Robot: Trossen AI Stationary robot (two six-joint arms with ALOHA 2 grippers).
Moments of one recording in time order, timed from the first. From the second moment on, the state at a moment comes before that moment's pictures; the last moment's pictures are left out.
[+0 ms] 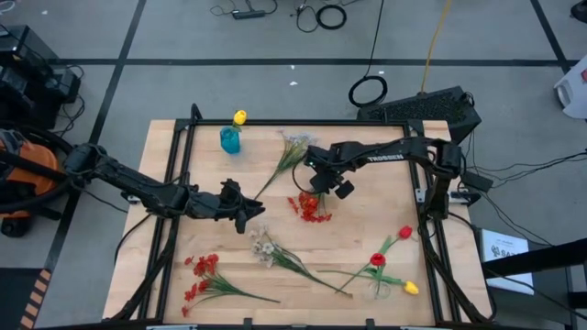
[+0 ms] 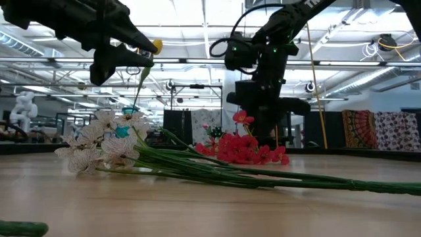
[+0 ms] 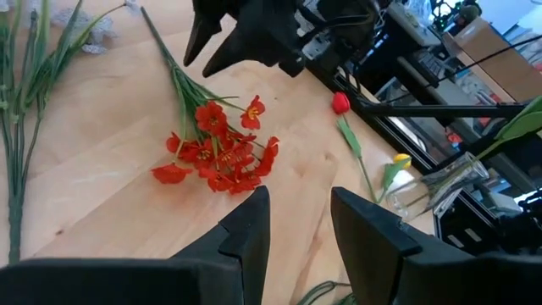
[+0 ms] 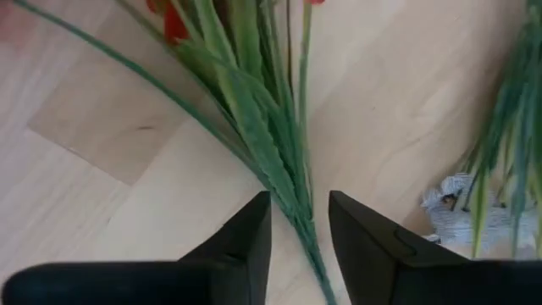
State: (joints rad) left arm -0.30 1.08 0.48 0.22 -0.40 -0.83; right arm -0.25 1.86 1.26 -0.69 0.07 -0.99
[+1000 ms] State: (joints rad) left arm -0.30 1.09 0.48 0.10 -0.40 -0.74; right arm -0.22 1.69 1.26 -0.71 -0.04 -0.19
